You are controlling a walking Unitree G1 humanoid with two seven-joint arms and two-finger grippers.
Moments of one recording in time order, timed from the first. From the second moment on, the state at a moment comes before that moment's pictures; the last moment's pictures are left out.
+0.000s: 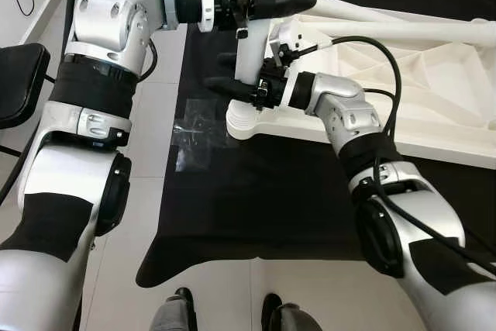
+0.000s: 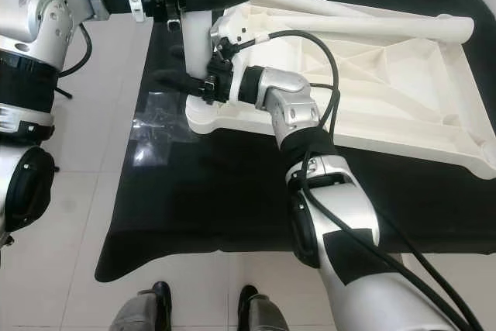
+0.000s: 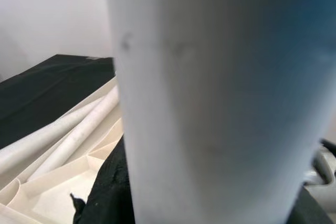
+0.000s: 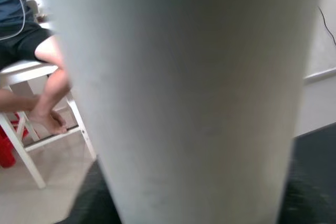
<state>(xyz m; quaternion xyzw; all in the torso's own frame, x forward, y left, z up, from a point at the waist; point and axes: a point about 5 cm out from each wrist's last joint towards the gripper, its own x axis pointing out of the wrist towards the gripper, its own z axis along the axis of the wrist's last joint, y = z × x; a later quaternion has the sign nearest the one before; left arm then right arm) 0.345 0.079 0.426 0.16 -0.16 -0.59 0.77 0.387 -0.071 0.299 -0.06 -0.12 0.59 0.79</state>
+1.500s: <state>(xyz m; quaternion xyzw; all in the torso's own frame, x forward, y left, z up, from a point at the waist) 0.253 0.170 0.238 0.02 -0.05 -0.30 0.95 0.369 -0.064 0.254 0.04 -0.11 0.42 0.90</state>
